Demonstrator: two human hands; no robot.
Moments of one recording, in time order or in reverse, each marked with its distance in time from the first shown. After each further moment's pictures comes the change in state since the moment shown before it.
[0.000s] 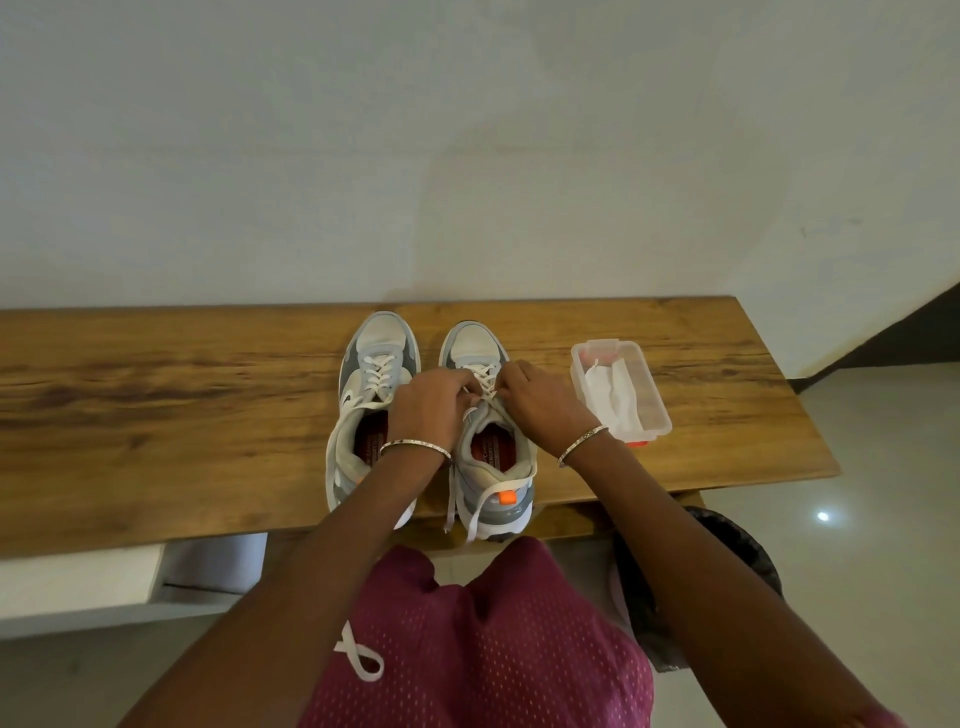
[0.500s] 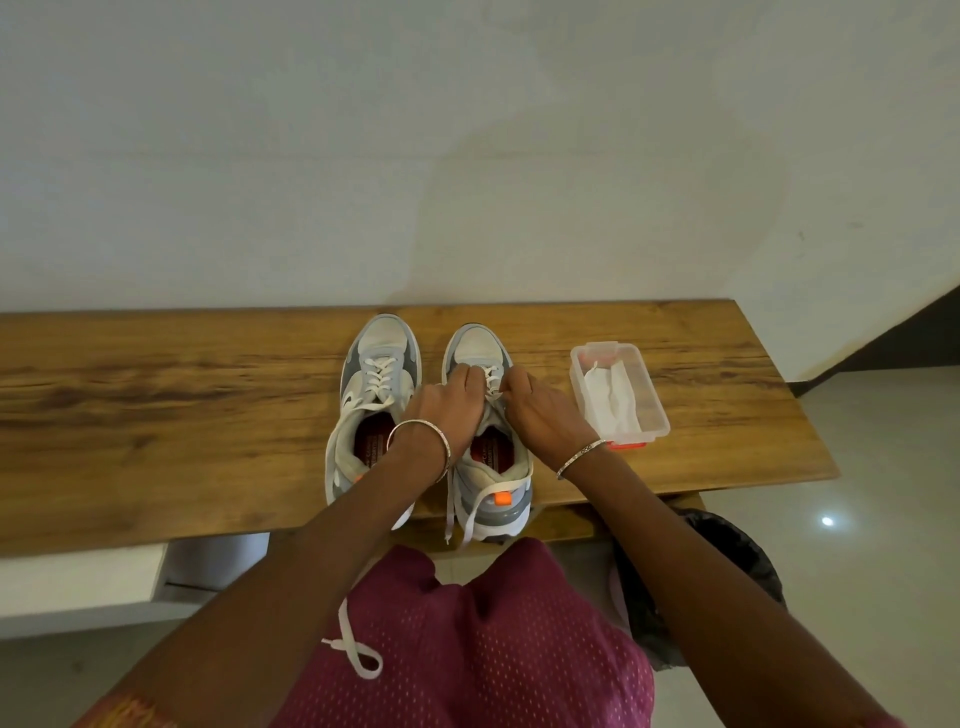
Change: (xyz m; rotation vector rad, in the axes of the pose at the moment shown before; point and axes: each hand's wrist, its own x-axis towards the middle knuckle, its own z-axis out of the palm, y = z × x) left_hand 0.002 0.007 0.011 0.556 -0.166 0.253; right_hand -0.015 -0.009 0.000 0.071 0.063 0.029
